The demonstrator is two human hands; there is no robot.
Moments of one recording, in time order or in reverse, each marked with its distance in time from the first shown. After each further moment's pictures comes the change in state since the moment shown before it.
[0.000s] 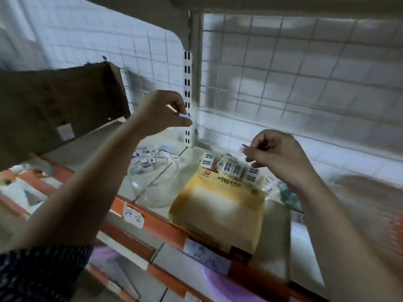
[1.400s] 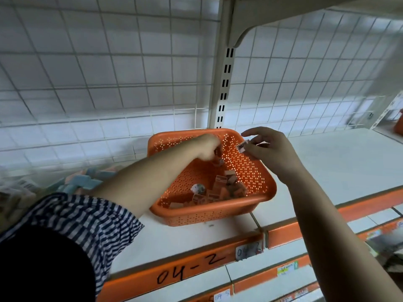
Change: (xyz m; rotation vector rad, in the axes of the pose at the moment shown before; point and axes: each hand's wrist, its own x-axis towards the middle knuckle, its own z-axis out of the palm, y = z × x) left_hand -0.037 0.430 0.464 0.294 -0.932 0.727; right_hand -0.262 0.120 -0.381 -0.262 0.650 0.340
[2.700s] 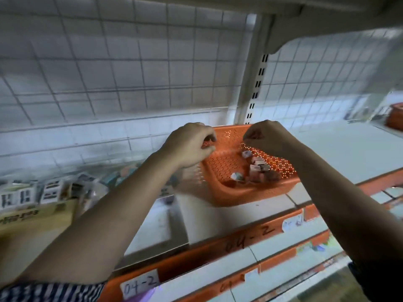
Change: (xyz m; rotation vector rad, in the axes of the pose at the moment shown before) left_hand -0.197 -0.073 -0.033 -0.179 0.479 0.108; right_hand -0.004 -0.076 0.081 -0.661 -0.125 -0.130
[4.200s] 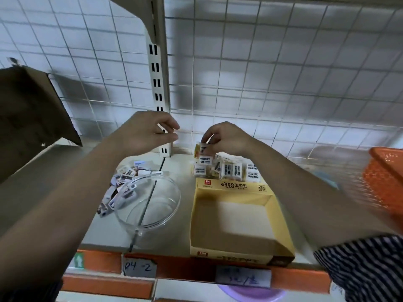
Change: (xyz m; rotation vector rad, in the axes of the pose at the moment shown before) left_hand -0.326 -0.252 -0.236 -0.073 0.169 -0.590; right_hand 0.052 -0.437 0.208 0.505 -0.563 -0.358
